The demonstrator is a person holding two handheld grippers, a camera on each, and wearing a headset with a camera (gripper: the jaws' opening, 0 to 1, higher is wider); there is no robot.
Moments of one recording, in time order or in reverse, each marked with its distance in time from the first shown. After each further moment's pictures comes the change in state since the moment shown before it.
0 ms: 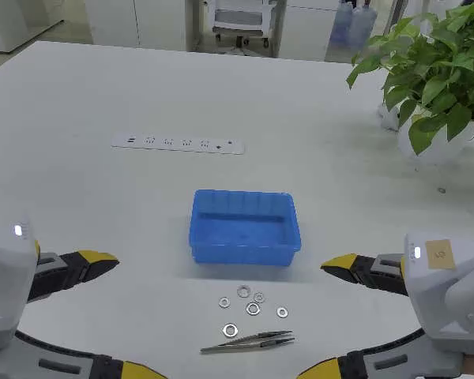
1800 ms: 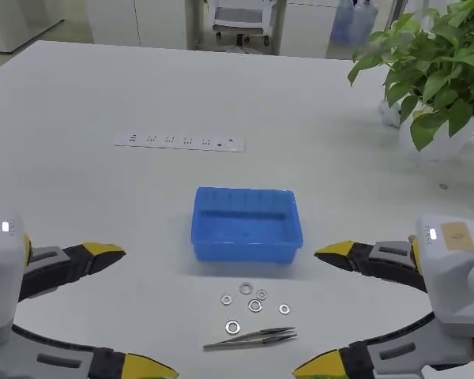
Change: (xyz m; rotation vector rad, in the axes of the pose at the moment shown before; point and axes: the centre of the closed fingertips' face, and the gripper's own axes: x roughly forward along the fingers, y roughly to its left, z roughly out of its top) left arm -0.001 -0.004 -0.008 0.032 -0.012 -0.030; right arm -0.006 0.008 0.025 -0.004 -0.101 0.061
